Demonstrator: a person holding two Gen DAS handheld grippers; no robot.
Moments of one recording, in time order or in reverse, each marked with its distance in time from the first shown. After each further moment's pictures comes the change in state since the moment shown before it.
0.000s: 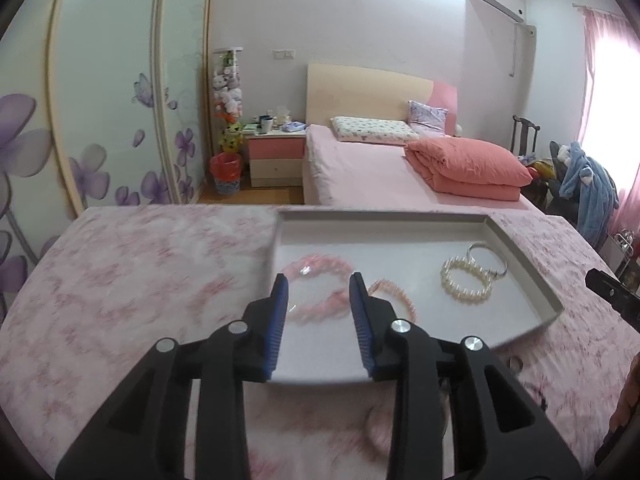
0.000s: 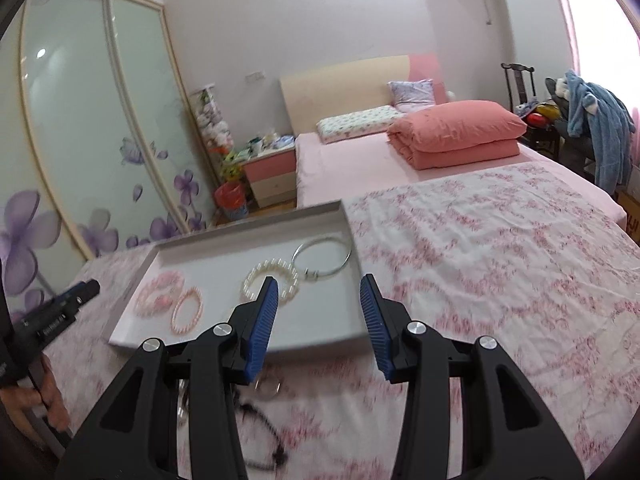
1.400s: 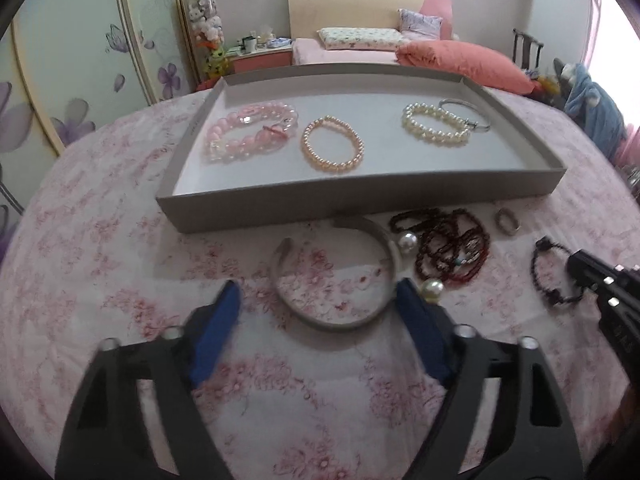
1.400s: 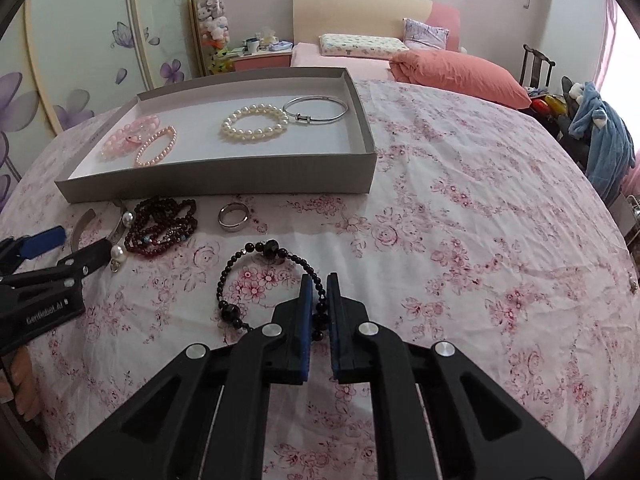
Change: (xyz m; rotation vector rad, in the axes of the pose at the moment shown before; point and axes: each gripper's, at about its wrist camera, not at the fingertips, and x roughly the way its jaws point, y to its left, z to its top) left arm 0.025 -0.066 -0.076 0.081 0.316 0.009; right arm 0.014 0.011 -0.076 -0.196 0.310 -0.135
